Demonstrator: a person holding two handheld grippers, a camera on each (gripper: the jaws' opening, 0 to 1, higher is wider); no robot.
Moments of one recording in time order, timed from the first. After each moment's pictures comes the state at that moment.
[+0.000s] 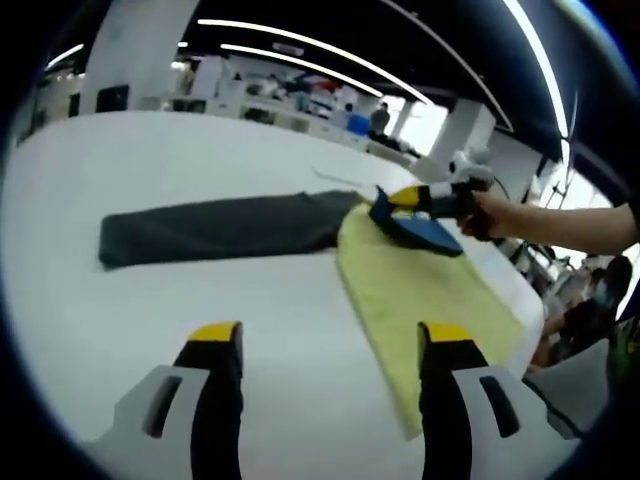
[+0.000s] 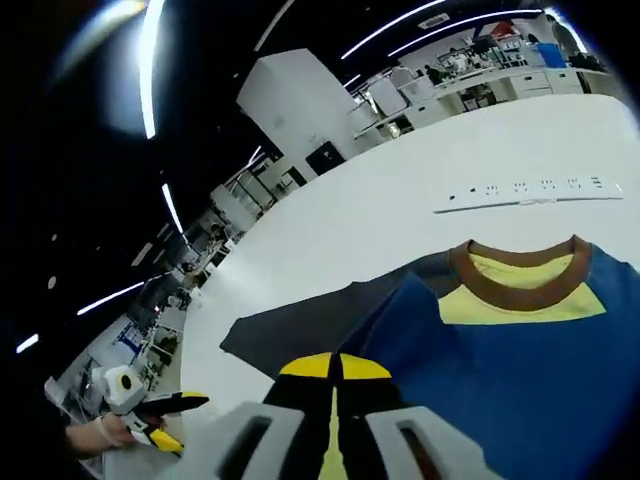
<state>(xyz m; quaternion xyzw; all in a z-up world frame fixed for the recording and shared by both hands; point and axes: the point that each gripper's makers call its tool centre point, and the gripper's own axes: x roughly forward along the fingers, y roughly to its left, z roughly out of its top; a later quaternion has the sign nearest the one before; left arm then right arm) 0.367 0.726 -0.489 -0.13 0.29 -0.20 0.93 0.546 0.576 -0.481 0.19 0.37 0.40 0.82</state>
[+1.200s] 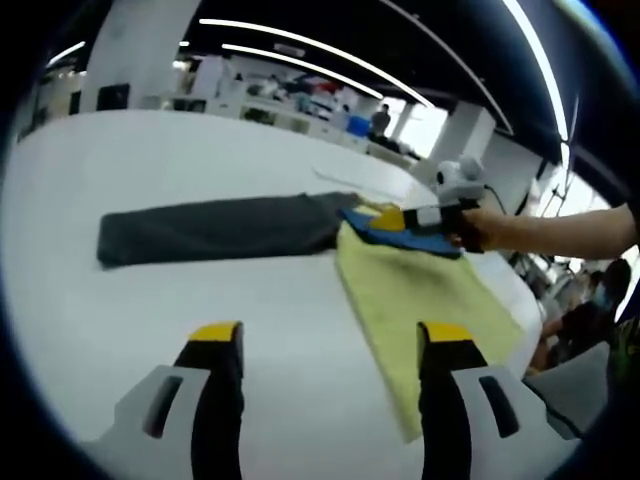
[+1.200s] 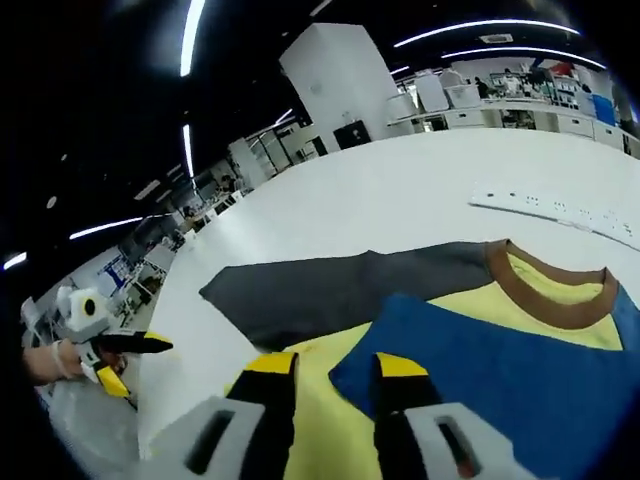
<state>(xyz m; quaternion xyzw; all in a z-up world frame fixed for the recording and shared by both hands) 0.370 0.730 -0.488 -0.13 0.29 -0.20 0.93 0.537 0.587 -0.506 0.06 0.34 0.44 0.83</state>
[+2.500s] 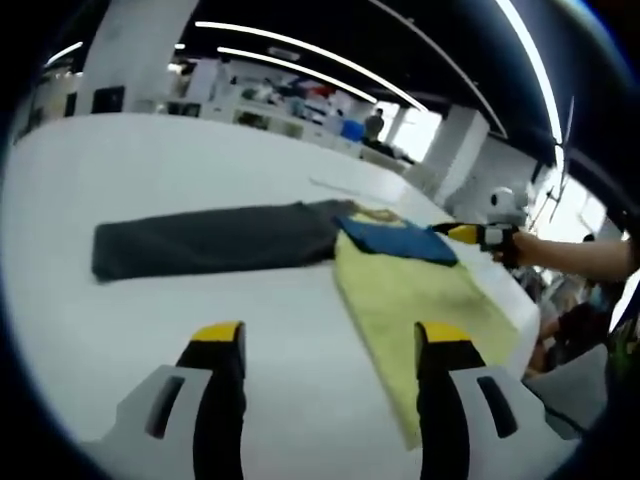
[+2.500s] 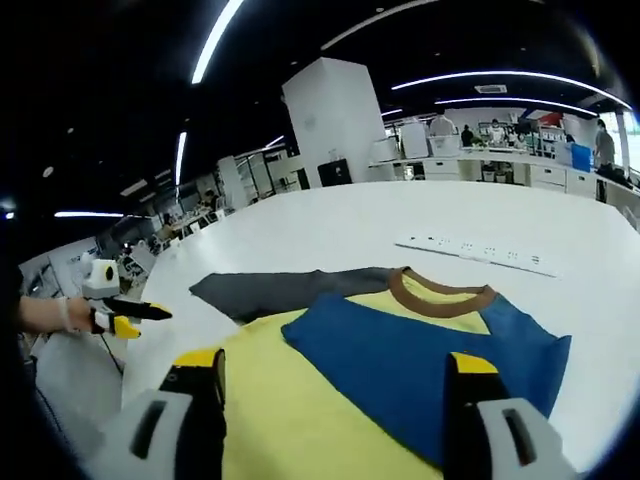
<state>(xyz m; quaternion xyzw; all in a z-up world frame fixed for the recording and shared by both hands) 0.382 0.729 -0.480 -0.13 0.28 -0.22 0.93 0.509 0.453 -0.466 0.04 0.26 0.38 0.89</state>
